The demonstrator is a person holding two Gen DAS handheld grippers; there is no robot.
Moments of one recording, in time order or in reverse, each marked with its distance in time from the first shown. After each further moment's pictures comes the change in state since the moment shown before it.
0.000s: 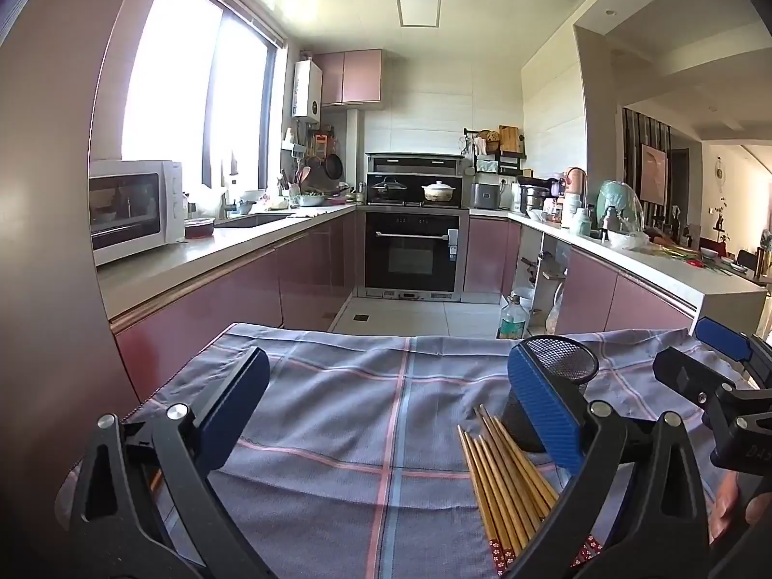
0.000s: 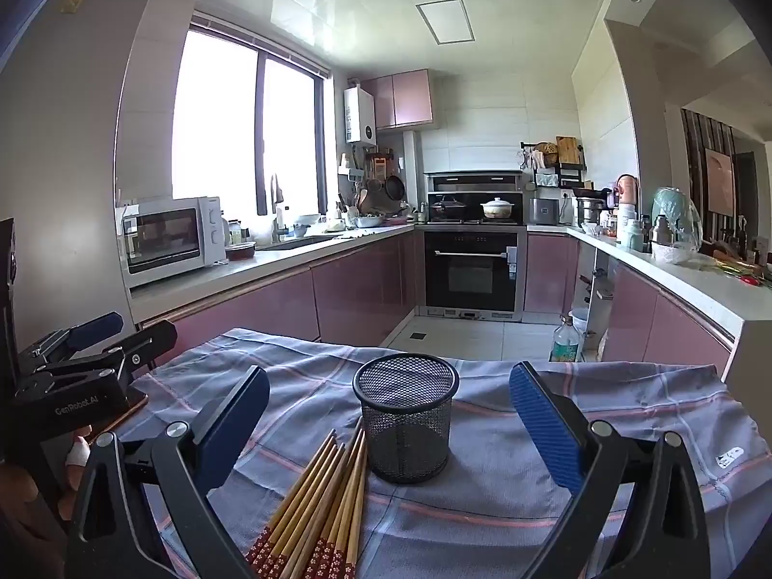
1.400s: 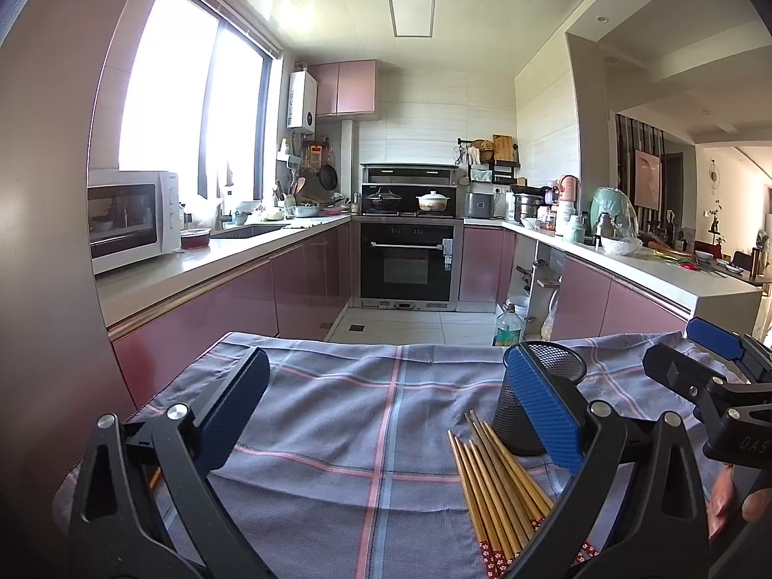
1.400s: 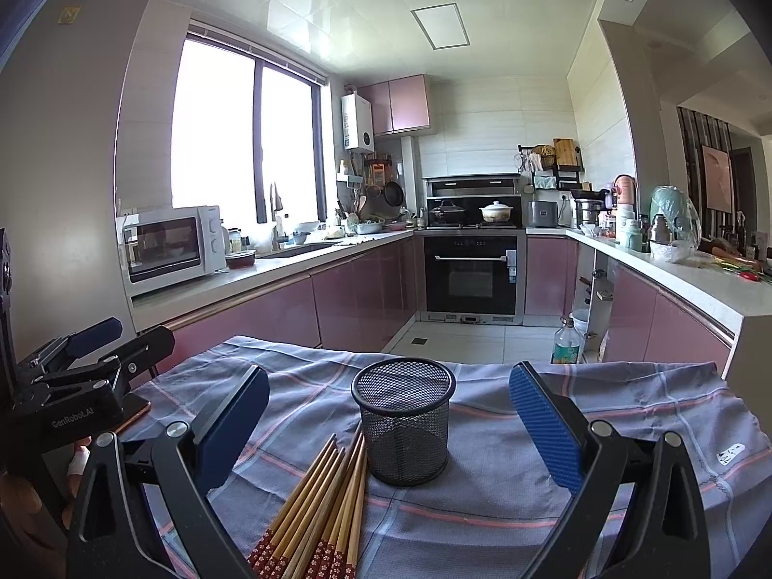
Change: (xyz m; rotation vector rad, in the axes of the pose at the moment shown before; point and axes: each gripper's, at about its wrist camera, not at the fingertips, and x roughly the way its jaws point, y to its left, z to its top) left arm -0.005 0.001 -0.004 0.004 -0.031 -0.013; right arm -0.002 -0.002 -0.003 0.021 -0.024 0.005
